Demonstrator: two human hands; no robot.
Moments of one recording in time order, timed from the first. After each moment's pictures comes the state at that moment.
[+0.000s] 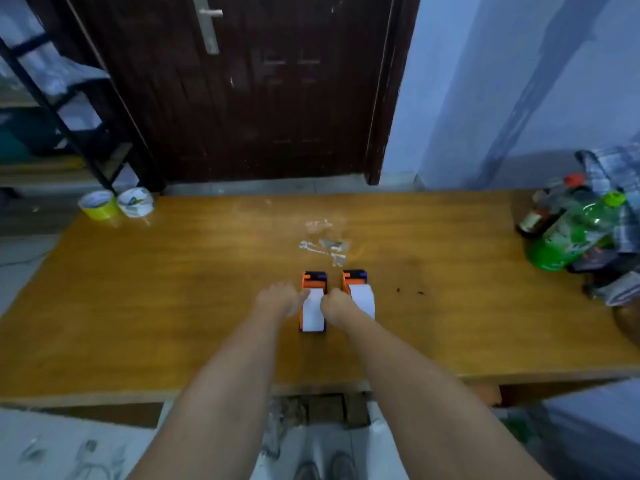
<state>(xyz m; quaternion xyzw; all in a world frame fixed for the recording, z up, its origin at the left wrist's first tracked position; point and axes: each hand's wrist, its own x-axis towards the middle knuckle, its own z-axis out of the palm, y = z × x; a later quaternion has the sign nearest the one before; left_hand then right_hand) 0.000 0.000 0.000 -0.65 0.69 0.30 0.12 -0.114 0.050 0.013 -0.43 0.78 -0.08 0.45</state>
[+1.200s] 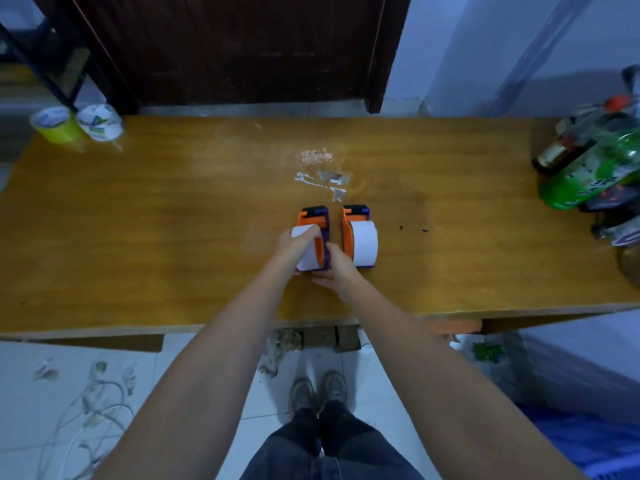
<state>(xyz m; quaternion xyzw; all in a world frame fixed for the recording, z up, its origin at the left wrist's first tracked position) -0.027 0.024 -0.016 -0.70 0.36 0.60 -0.17 -0.104 0.076 -0.030 -0.08 0.65 -0.38 0.65</state>
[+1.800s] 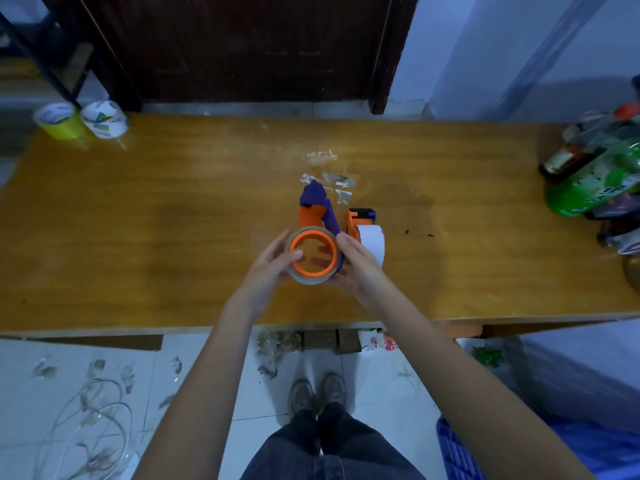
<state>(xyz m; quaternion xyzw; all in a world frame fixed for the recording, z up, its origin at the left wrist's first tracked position) 0.042 0.065 -0.003 -0.51 0.40 0.71 -0.28 -0.127 0.095 -0.009 -0.20 0.53 -0.45 0.69</state>
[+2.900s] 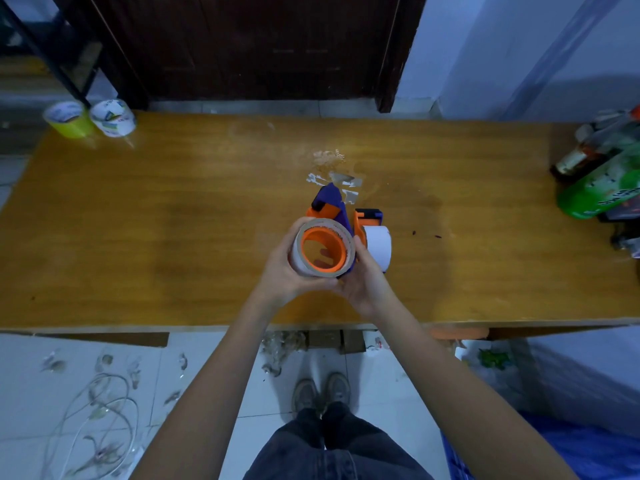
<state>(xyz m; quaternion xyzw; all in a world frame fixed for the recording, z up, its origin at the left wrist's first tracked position) 0.035 0.069 0.003 -0.38 0.66 0.54 -0.35 -0.119 0.106 -0.010 -0.14 0.44 -0.50 0.73</state>
